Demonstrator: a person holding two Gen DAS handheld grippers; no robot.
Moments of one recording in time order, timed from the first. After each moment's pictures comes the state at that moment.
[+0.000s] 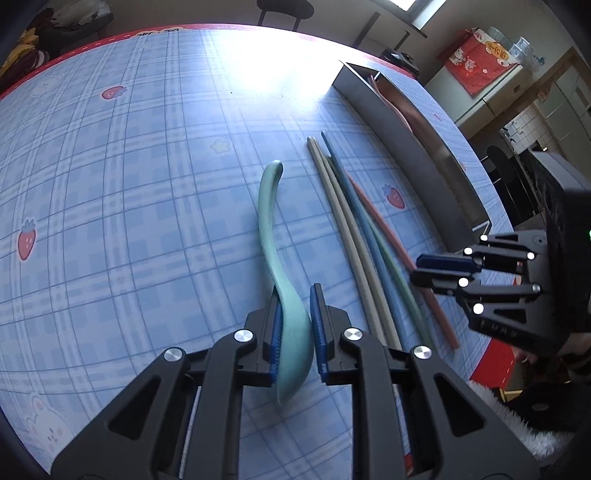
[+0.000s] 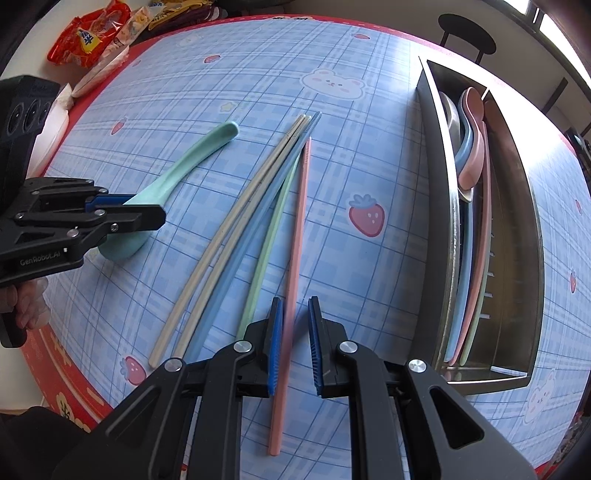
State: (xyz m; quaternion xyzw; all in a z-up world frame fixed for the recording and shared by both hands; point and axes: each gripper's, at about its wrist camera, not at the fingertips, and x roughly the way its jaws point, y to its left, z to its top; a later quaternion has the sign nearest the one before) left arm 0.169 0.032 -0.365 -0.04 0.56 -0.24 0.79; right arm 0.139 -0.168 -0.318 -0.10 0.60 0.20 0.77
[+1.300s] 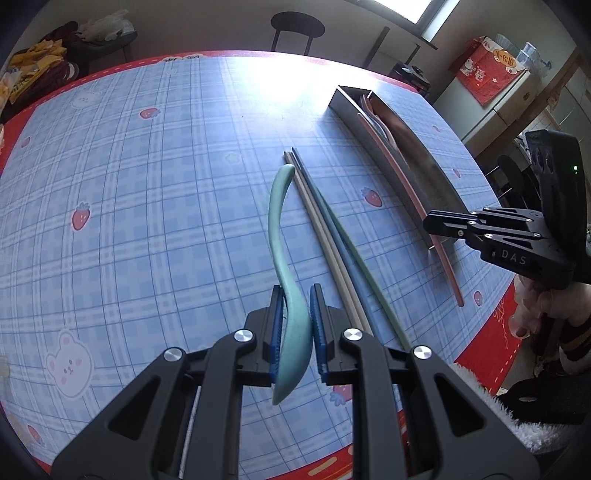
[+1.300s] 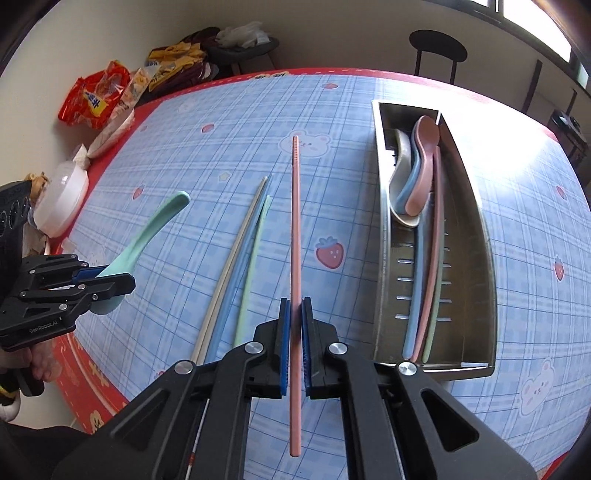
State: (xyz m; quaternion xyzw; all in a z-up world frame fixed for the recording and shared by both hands) left arm 0.117 0.039 -0.308 -0.03 0.54 -0.19 0.82; right arm 0.140 -0.208 -0.271 0.00 0.54 0.20 0.82
